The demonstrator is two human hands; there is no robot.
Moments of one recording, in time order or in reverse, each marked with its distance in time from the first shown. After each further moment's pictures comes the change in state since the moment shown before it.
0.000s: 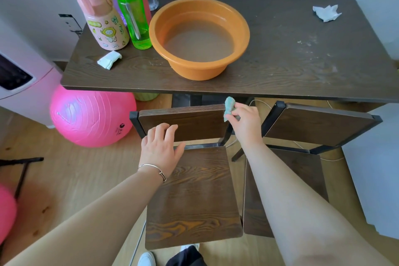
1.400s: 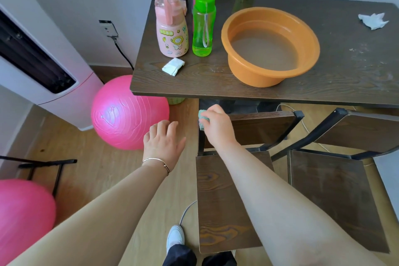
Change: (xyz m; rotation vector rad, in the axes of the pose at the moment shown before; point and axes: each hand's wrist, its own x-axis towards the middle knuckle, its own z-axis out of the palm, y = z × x) left_hand 0.016 -0.203 -0.046 0.009 0.033 -0.044; right_hand -0.041 -0.241 0.134 0.069 -0.153 -0.192
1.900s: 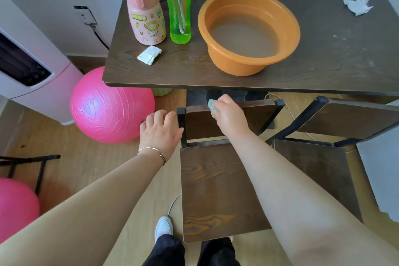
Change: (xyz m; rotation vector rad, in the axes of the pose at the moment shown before) left_hand 0.011 0.051 0.017 0.025 -0.044 0.048; right_hand -0.002 0.081 -0.052 -0.208 -0.028 -0.023
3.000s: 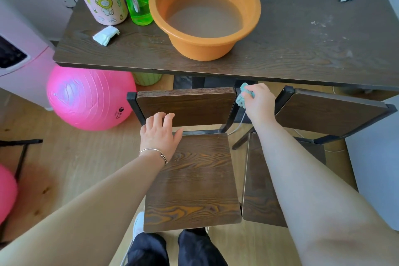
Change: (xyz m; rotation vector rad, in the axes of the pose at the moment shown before) left_hand -0.027 0.145 0.063 -0.063 -0.023 -0.098; right_hand -0.017 0.184 -0.074 0.218 0.197 0.365
